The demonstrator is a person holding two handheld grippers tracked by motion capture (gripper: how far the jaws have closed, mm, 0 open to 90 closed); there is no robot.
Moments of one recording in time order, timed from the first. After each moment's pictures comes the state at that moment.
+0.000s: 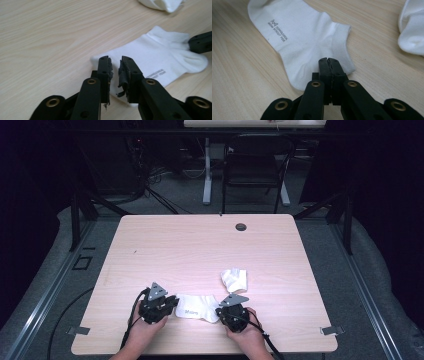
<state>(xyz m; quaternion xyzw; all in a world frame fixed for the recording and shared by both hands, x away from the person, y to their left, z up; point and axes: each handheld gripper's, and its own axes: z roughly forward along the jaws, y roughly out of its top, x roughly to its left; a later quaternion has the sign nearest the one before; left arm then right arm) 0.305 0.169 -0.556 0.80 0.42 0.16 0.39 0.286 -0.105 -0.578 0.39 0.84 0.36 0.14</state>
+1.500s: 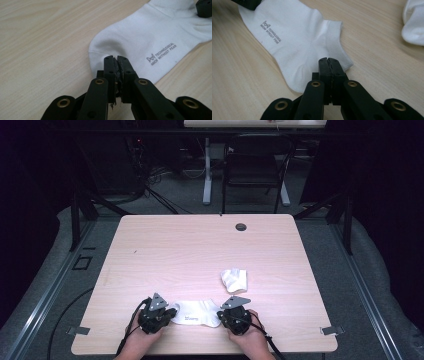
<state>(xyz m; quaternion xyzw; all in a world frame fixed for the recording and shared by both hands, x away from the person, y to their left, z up) 0.284 0.171 -0.576 0.84 0.39 0.13 0.35 0.278 -0.110 -0.576 0.38 0.85 0.35 0.12</state>
